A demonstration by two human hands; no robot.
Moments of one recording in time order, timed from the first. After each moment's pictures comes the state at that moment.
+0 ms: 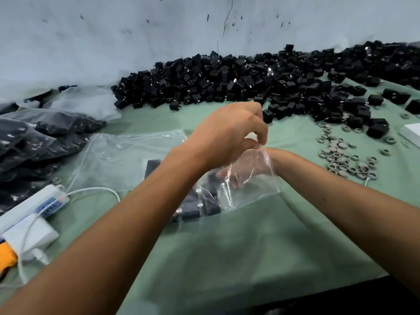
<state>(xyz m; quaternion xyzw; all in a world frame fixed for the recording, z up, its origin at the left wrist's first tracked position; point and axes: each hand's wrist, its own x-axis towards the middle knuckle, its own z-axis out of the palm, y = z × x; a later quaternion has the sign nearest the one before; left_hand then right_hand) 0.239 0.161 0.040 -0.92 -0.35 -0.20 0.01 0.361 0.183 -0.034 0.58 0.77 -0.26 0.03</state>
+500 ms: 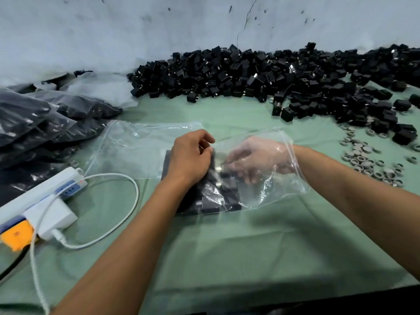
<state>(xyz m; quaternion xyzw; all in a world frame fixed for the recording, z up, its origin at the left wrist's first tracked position) 0.151 0.159 -0.057 -0.64 -0.65 -0.39 -0.14 0.352 0.202 -0.035 0.44 0.77 -0.47 -0.05</state>
